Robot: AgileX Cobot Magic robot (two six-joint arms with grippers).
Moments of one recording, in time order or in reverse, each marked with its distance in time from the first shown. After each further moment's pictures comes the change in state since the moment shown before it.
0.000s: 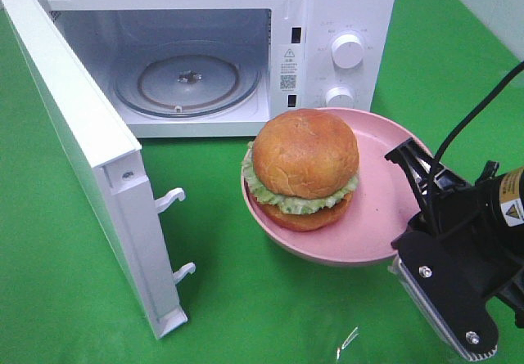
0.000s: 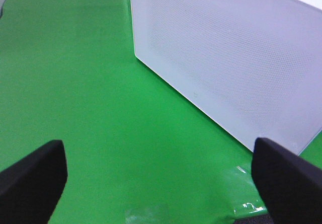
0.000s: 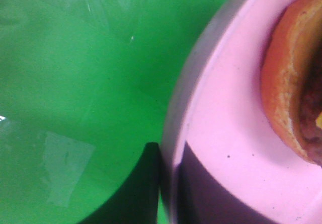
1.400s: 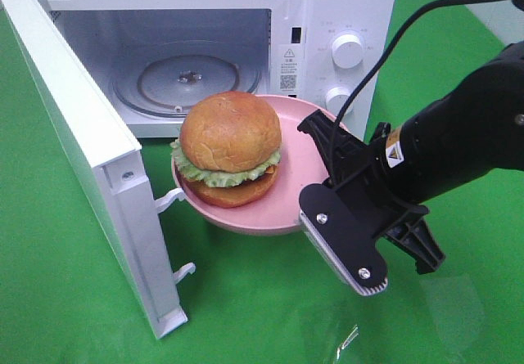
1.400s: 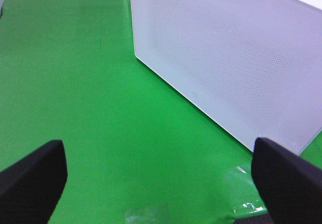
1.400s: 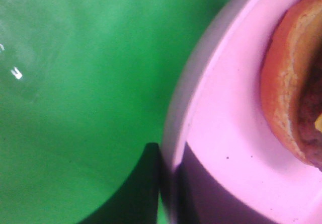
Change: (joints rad) left arm 0.000 0.000 0.000 0.000 -0.001 0.000; right arm 0.090 0.292 -0.276 0.126 -0.008 -0.110
